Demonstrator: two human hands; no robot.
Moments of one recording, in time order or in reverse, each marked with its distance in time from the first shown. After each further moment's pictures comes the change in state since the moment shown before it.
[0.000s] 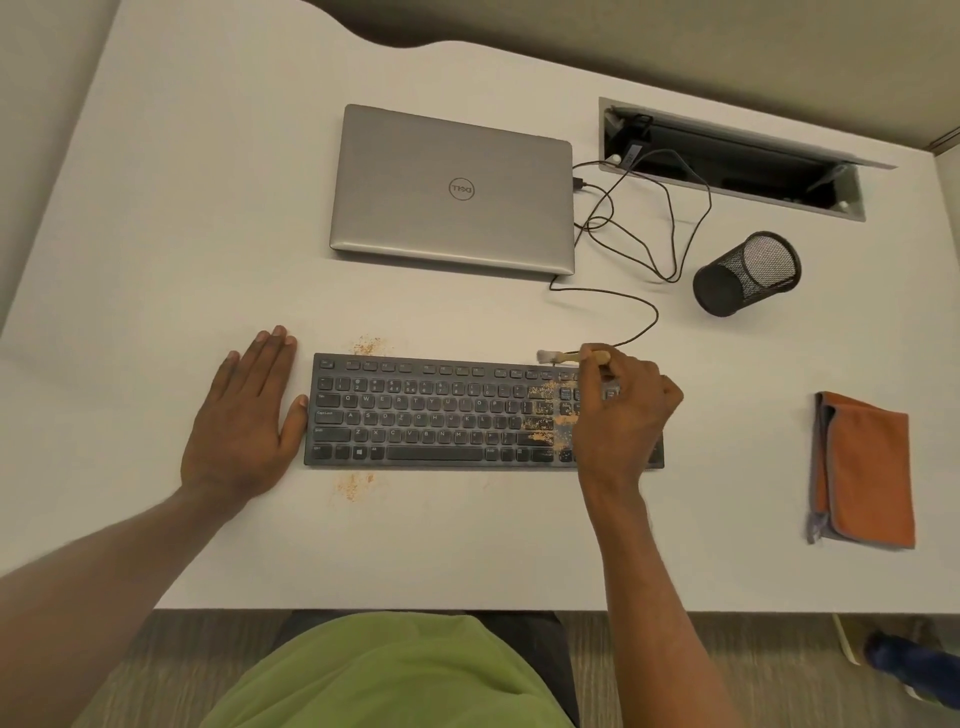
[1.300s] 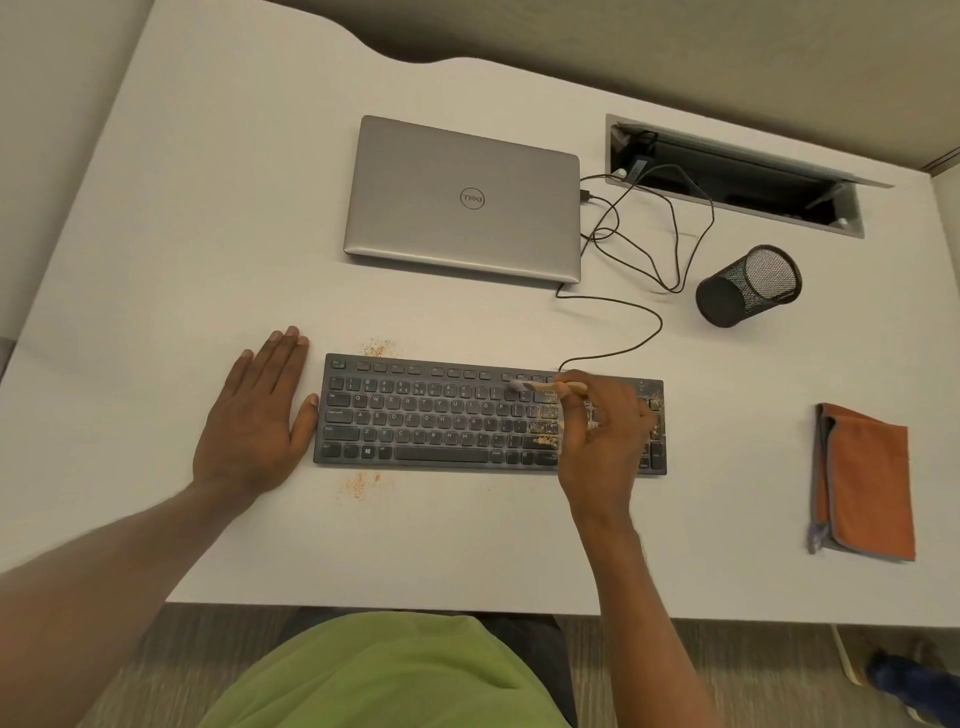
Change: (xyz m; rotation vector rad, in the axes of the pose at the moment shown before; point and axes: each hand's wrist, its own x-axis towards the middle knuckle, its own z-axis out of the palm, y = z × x) left_hand 0.000 0.001 0.000 -0.004 0.027 0.001; right_hand -0.028 0.005 -0.003 0.081 -0.152 -0.149
